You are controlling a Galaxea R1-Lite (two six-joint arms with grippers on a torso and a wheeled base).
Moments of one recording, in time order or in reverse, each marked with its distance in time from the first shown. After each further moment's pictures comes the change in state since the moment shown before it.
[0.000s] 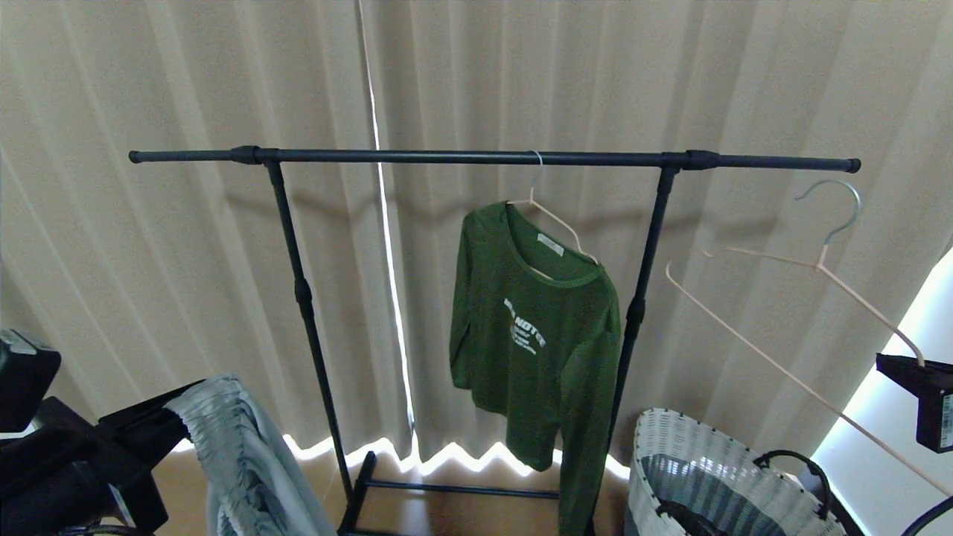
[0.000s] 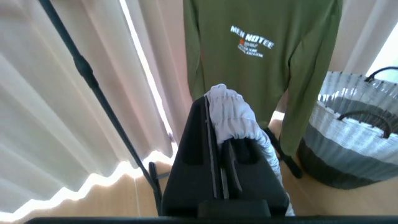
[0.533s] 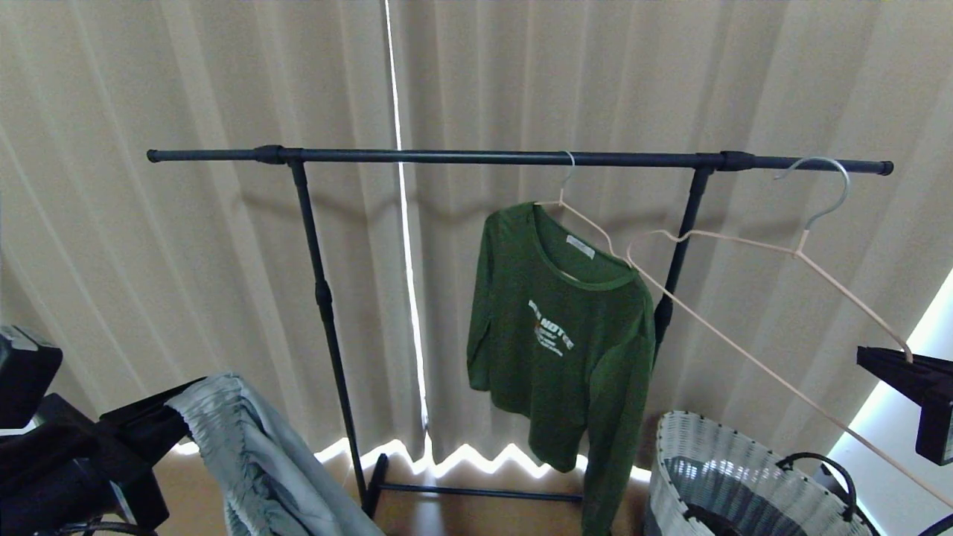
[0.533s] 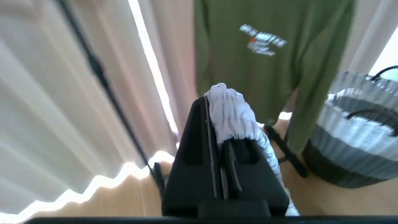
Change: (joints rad) left arm -0.004 0.007 -0.014 0.001 -0.001 0.003; right arm 0.129 -0.055 -0.001 -0.003 0.006 0.009
